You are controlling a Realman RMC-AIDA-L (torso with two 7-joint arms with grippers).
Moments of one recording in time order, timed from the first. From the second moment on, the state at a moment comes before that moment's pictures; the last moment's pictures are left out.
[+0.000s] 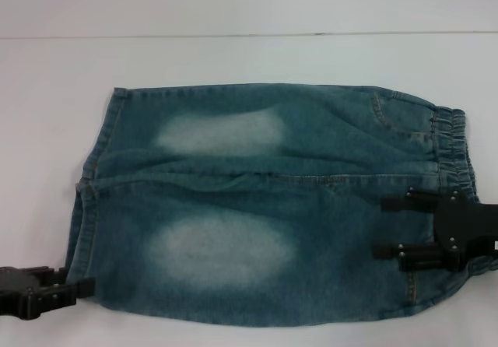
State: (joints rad) left arm -0.27 -2.13 0.41 0.95 2.39 1.74 -1.73; right arm 0.39 2.08 -0.64 -0.76 -2.09 -1.76 1.41
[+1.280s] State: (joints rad) left arm -0.32 -2.14 0.45 0.94 2.40 1.73 -1.78; right arm 0.39 1.94 -0.40 -0.78 -2.16 -1.84 1.95
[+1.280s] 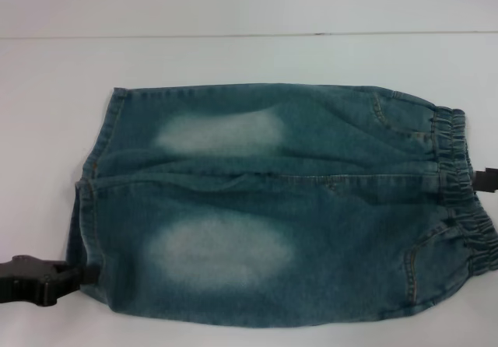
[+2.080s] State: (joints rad) left arm -0.35 -2.15 0.46 0.98 2.40 1.75 -1.84; right arm 0.45 1.92 -0.39 -0.88 -2.45 -1.89 2.25
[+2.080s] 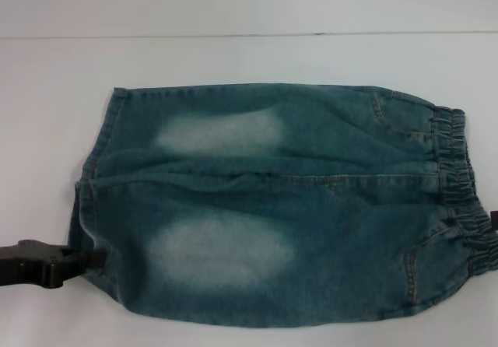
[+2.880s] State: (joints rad) left arm -0.37 -2.14 0.46 0.98 2.40 1.75 -1.84; right arm 0.49 1.92 -0.39 -0.91 -2.54 -1.83 2.28
